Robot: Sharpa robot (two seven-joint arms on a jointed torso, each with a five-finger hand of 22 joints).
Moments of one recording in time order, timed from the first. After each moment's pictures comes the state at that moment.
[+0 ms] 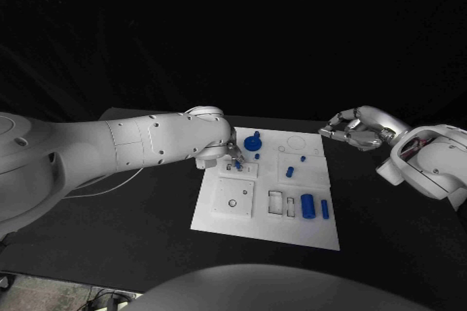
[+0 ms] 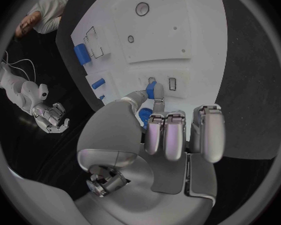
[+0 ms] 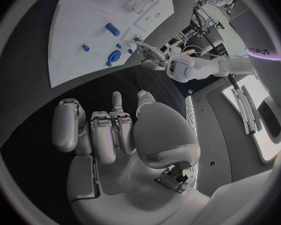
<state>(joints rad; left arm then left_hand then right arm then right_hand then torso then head) 1.30 -0.47 -0.23 1.22 -0.97 0.08 -0.67 1.20 -0.03 0.34 0.09 0.43 1.03 0.05 0.36 0.79 1.47 -0.02 1.57 1.31 1.46 -0.07 1.57 1.31 0.03 1.46 0.04 1.49 1.31 1.33 -0.99 -0.23 1.55 -0.99 -0.32 0.08 1.21 0.13 -0.13 0.29 0.43 0.71 0.12 0.55 0.63 1.47 0.05 1.57 1.31 1.47 0.00 1.57 1.31 0.05 1.35 0.11 1.33 1.31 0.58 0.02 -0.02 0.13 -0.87</state>
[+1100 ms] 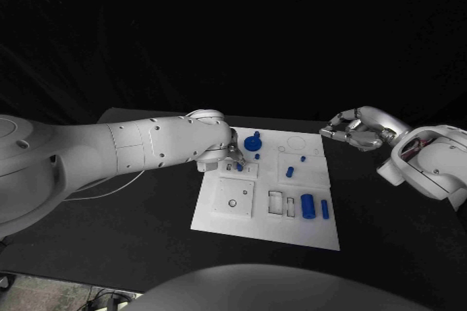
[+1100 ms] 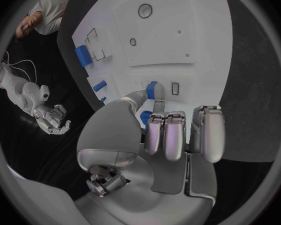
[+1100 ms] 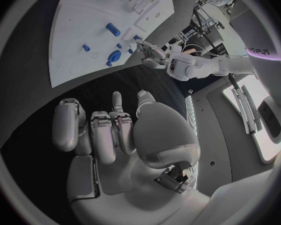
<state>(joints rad) 1.29 -0.48 -0.23 1.23 -0.97 0.07 -0.67 1.19 -0.03 0.35 0.09 0.43 1.02 0.05 0.36 0.79 1.47 -0.02 1.57 1.31 1.46 -0.07 1.57 1.31 0.03 1.46 0.04 1.49 1.31 1.33 -0.99 -0.23 1.55 -0.99 -0.32 0.08 1.21 0.13 -0.13 0.29 0.43 0.71 0.12 0.55 0.63 1.47 0.05 1.57 1.31 1.47 0.00 1.57 1.31 0.05 1.35 0.11 1.33 1.31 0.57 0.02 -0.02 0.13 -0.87</state>
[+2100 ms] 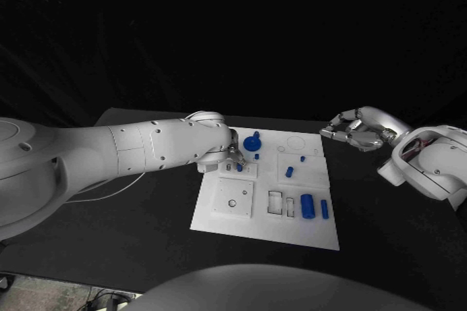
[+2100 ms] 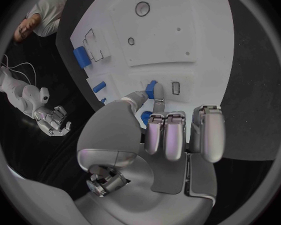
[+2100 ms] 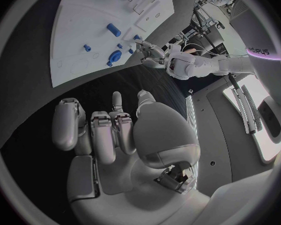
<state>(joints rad) 1.28 -0.47 -0.23 1.22 -1.00 0.06 -0.65 1.19 -0.02 0.36 0.08 0.42 1.02 0.05 0.36 0.80 1.47 -0.02 1.57 1.31 1.46 -0.07 1.57 1.31 0.03 1.46 0.04 1.48 1.31 1.33 -1.00 -0.23 1.55 -0.99 -0.32 0.08 1.21 0.13 -0.14 0.29 0.43 0.71 0.12 0.55 0.62 1.47 0.05 1.57 1.31 1.47 0.00 1.57 1.31 0.05 1.34 0.11 1.32 1.31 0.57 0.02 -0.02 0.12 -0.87</state>
